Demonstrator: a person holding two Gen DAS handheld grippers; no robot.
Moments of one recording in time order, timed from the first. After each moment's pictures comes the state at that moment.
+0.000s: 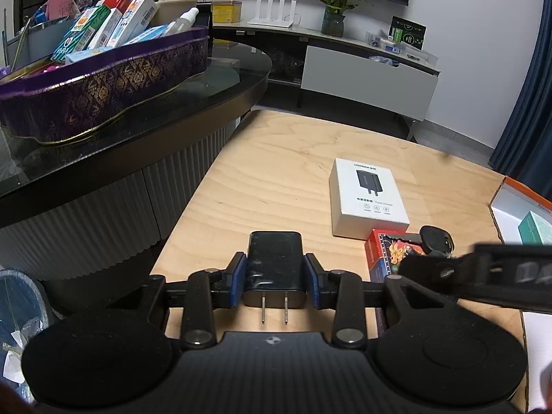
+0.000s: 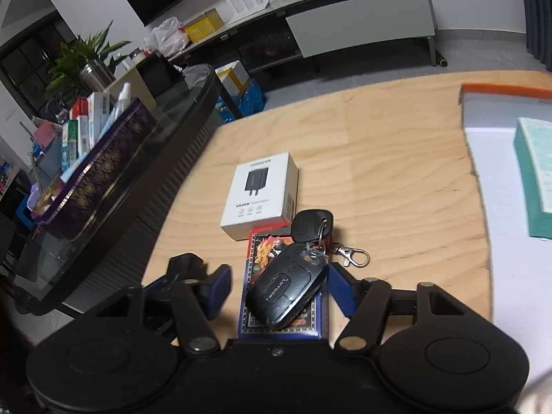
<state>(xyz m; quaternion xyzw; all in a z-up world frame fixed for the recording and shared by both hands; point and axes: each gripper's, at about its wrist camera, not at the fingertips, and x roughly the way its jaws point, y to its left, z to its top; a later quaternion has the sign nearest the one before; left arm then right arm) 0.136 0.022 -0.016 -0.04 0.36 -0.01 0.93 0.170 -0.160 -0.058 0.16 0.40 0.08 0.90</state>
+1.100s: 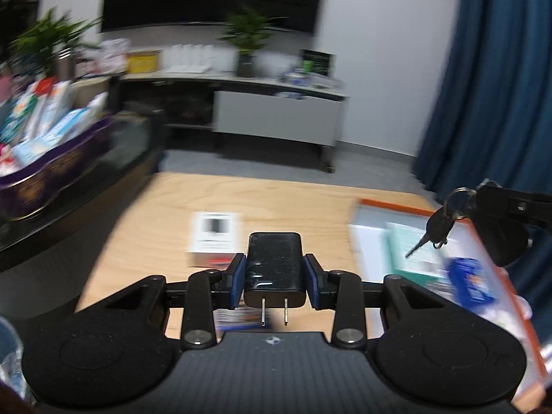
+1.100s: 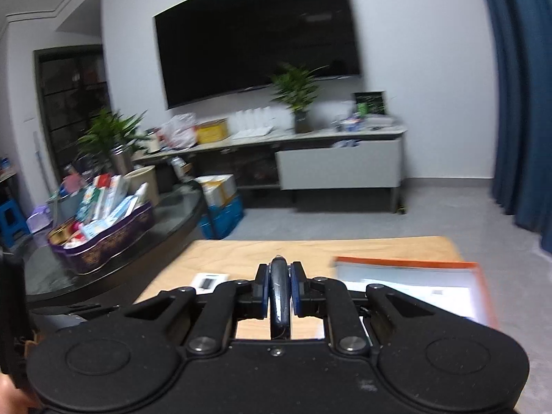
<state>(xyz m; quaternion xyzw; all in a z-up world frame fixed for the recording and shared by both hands) 0.059 -0.065 0.063 -0.02 0.30 -0.15 0.94 0.024 -0.256 0.058 0.04 0.19 0.04 0.98</state>
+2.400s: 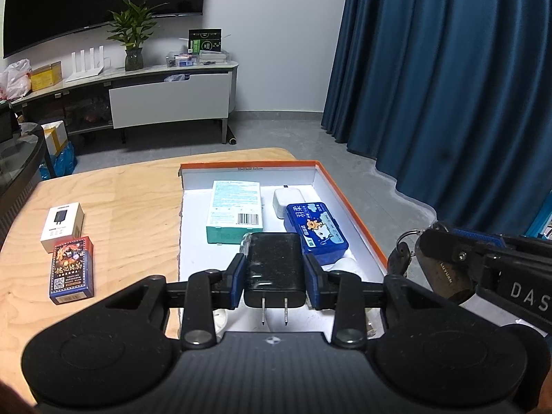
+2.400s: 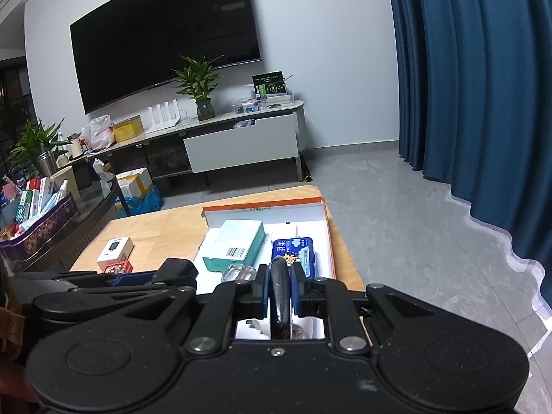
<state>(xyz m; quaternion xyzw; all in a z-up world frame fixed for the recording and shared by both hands) -0.012 -0.189 0.053 0.04 0.32 -0.27 0.91 -0.079 -0.360 0.028 0.08 0.22 -0.09 0.97</state>
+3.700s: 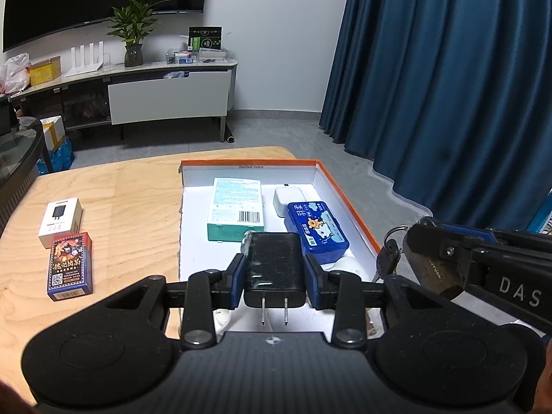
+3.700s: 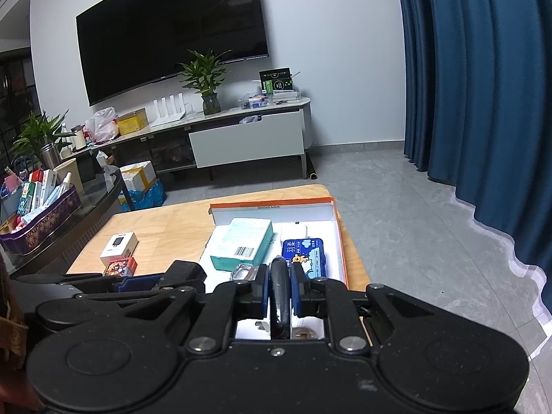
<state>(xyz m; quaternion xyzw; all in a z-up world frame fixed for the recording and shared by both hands) -0.009 -0.185 0.053 0.03 0.32 -0.28 0.91 -0.078 -0.354 0.027 0.08 0.22 -0.08 0.97</state>
